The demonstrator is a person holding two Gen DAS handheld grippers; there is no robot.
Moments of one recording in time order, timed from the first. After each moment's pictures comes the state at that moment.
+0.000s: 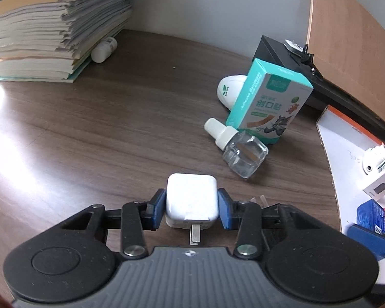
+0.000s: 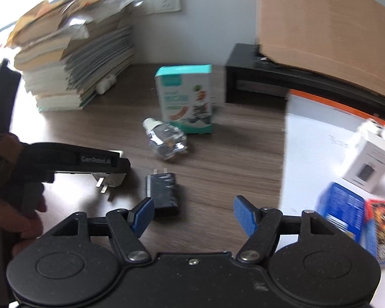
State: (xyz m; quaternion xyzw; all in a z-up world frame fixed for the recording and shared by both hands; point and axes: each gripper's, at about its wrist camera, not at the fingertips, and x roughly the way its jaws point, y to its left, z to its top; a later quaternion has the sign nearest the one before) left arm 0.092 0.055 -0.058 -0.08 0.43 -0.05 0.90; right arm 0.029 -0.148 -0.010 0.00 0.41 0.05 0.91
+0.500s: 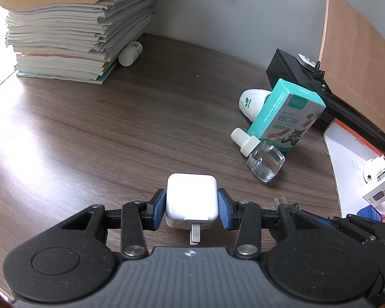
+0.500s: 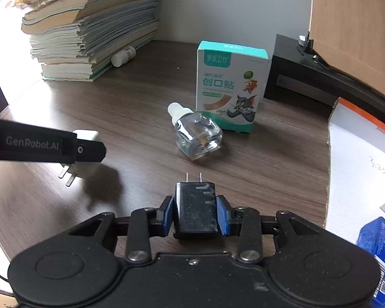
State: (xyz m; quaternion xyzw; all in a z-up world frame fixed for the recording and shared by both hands) left arm 0.083 0.083 -0.043 -0.10 0.43 -0.04 0.90; right arm 0.069 -0.112 -0.041 -0.06 0.43 0.08 0.90
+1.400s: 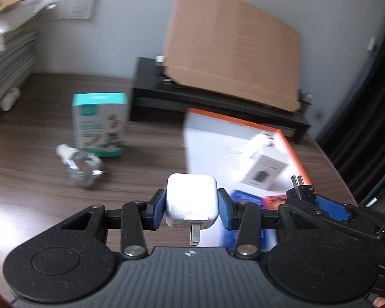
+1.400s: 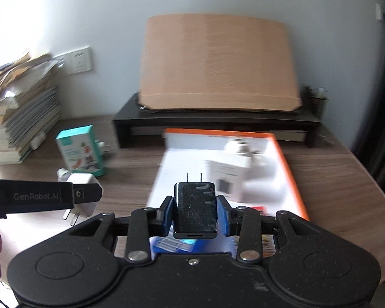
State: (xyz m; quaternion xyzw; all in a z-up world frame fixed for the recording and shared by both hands) left arm 0.023 -0.088 0.006 -0.06 0.37 -0.21 0.91; right arm -0.051 -0.281 0.049 0.03 0.31 -0.11 0.94
